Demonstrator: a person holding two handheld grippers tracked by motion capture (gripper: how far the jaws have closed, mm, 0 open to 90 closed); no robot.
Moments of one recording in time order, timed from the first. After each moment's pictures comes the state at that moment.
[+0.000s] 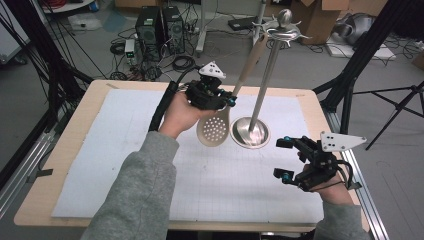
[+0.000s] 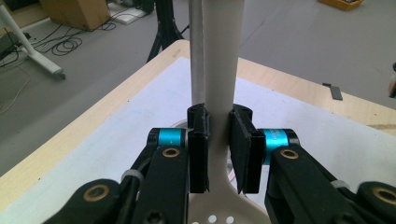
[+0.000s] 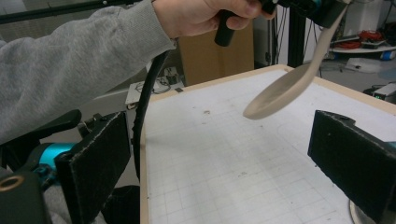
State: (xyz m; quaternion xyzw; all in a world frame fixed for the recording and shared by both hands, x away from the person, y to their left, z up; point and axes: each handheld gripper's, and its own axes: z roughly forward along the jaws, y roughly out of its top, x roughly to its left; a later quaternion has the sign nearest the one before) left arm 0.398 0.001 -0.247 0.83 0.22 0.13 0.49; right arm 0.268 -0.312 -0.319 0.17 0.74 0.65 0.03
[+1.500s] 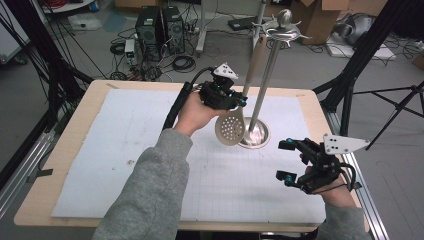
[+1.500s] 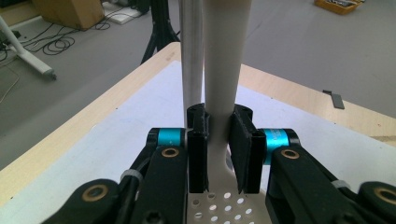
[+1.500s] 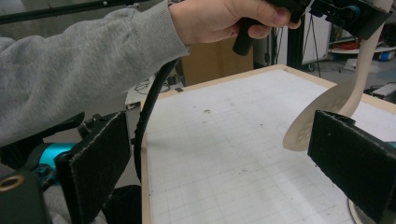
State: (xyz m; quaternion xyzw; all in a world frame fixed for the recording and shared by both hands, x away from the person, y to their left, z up) left arm 0.410 -0.026 -0.258 0.83 0.23 0.12 0.50; right arm 0.263 -0.317 -0.321 0.17 0.74 0.65 0.02
